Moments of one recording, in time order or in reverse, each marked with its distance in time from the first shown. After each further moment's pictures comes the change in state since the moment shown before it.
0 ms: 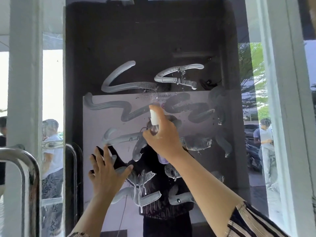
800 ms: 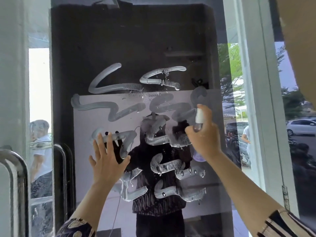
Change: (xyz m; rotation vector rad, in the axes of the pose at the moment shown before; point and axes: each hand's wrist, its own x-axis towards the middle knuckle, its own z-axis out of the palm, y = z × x) left_hand -0.004 0.044 -0.010 0.019 0.027 0.171; right_hand -0.033 0.051 -0.120 -0.232 0.286 0.152
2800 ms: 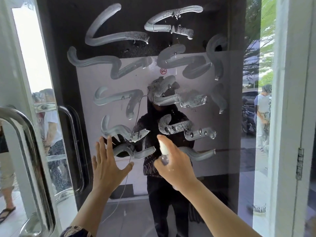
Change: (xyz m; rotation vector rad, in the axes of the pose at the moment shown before) left_hand -0.098 -0.071 0.038 0.024 -0.163 -0.039; right_hand -0.173 -0.029 0.053 0.045 -0.429 -0.031
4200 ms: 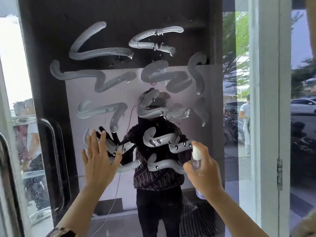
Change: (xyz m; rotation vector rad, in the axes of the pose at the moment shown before) left_hand 0.033 0.056 -0.016 -0.042 0.154 0.086; right_hand -0.009 0.068 -0.073 -0.131 0.271 0.116
